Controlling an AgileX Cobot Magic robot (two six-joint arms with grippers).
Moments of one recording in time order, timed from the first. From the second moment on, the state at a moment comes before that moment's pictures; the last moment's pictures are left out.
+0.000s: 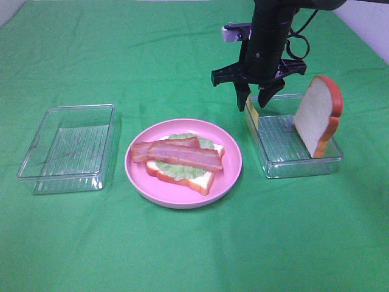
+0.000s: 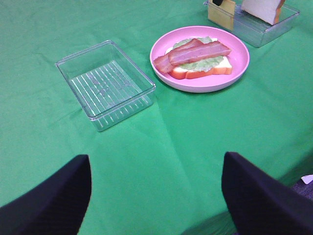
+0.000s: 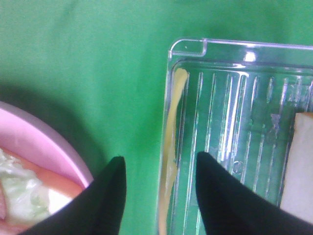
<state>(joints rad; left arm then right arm) -0.38 -0.01 -0.51 -0.11 1.06 0.13 0.40 2.28 -1.92 -0.03 1.08 0.22</state>
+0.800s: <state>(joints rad) -0.38 -0.01 -0.51 -0.11 1.06 0.13 0.40 2.30 -1.92 -0.04 1.09 0.22</state>
